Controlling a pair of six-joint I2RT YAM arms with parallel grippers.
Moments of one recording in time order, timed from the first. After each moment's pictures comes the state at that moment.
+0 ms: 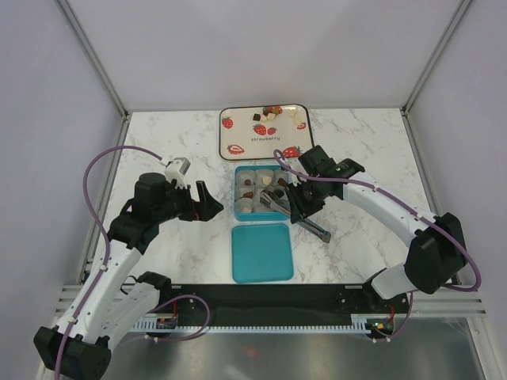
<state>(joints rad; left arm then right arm) -0.31 0.78 0.76 -0.54 0.35 -0.35 0.59 1.47 1.18 -0.88 -0.32 0.10</state>
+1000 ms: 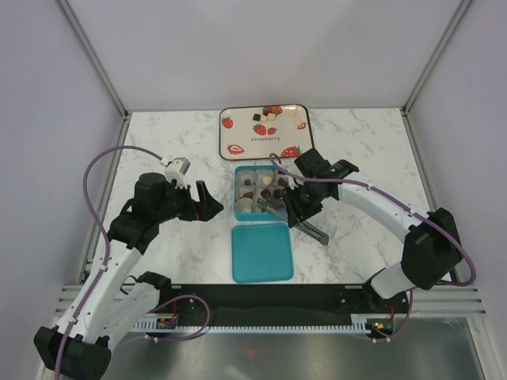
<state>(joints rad) -0.31 0.79 0.76 -0.54 0.35 -0.35 0.61 1.51 1.17 -0.88 -0.33 0.11</state>
